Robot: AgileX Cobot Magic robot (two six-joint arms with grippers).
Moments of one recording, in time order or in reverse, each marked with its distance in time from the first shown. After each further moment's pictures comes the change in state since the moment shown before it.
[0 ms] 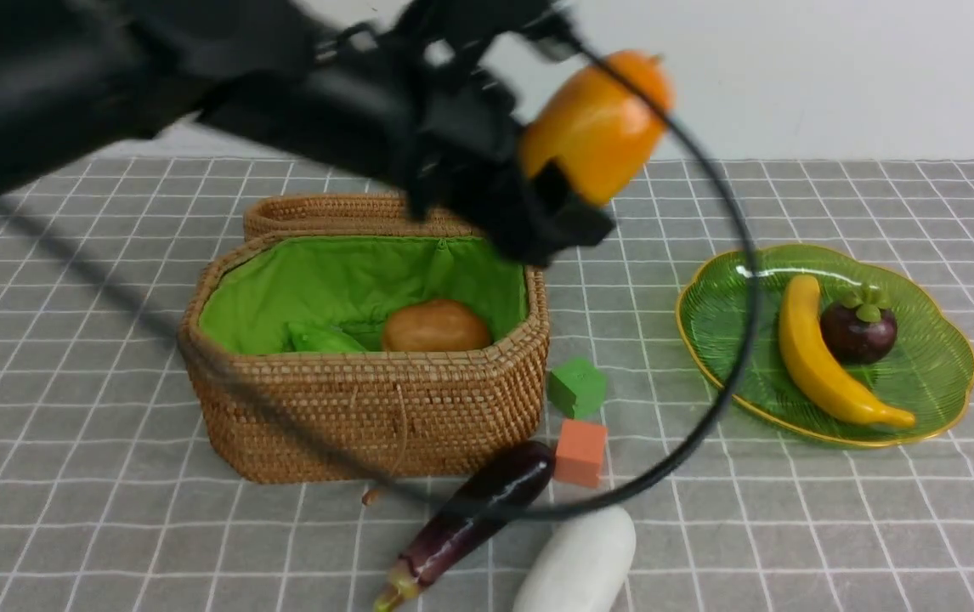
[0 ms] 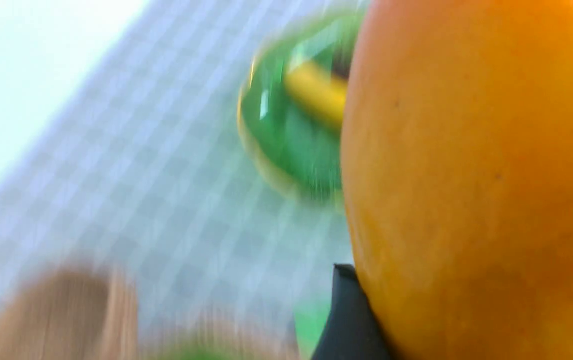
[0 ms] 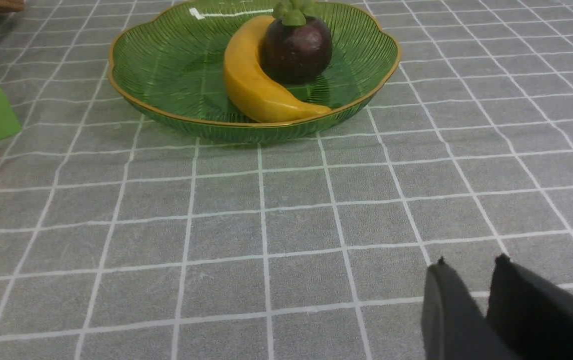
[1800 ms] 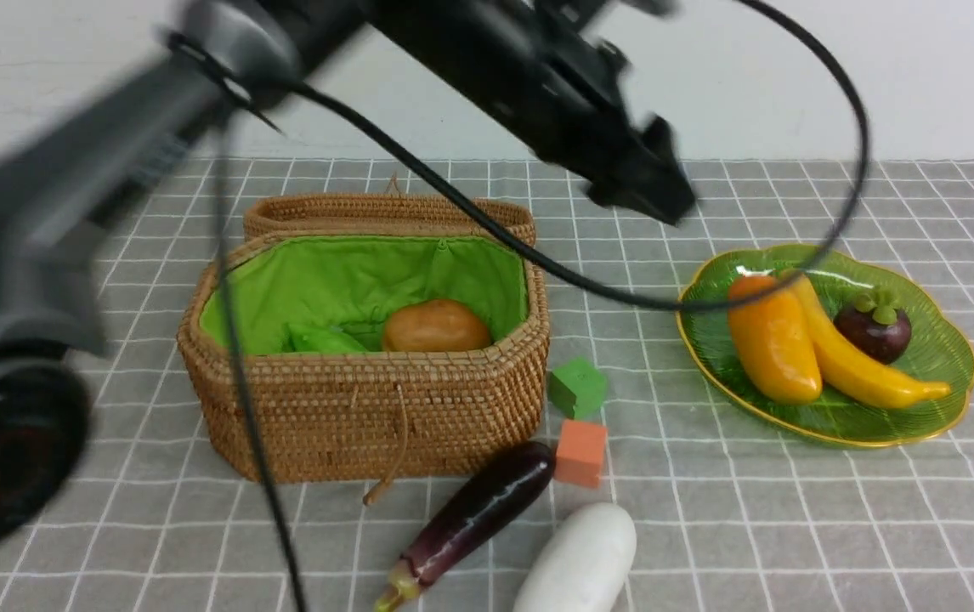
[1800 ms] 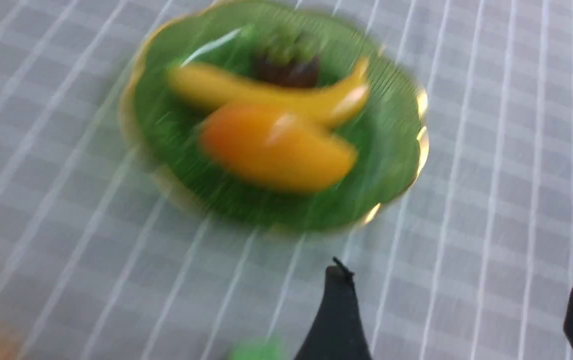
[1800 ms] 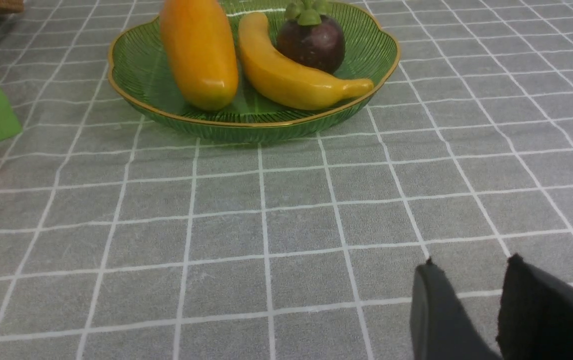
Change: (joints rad) right arm 0.000 0.000 0.000 0.000 0.001 0.005; left arm 0.054 0.368 -0.687 0.110 0.567 -0.346
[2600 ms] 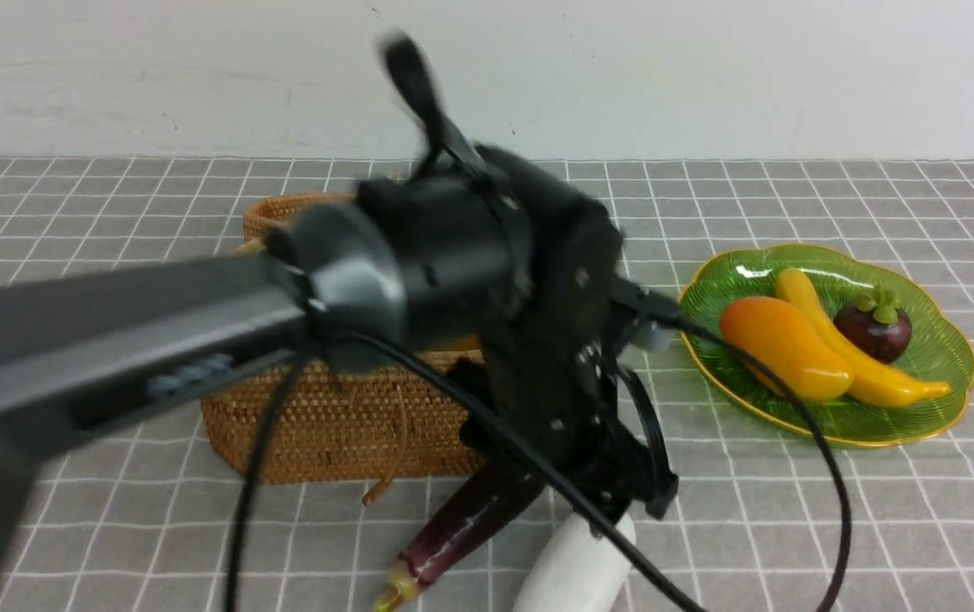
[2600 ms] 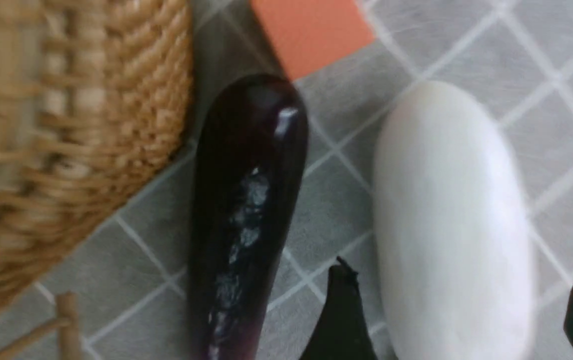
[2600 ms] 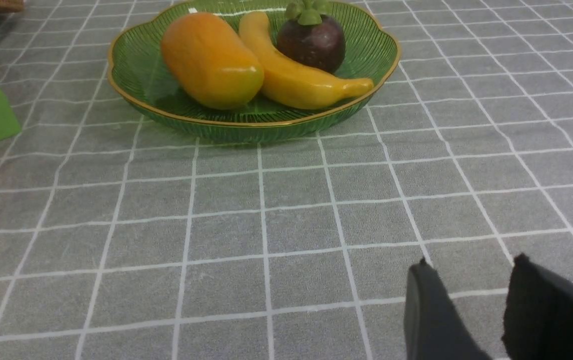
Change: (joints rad) right arm 0.000 0.000 0.000 0.000 0.001 -0.001; left arm -0.331 -0.147 0.727 0.593 -0.200 -0.894
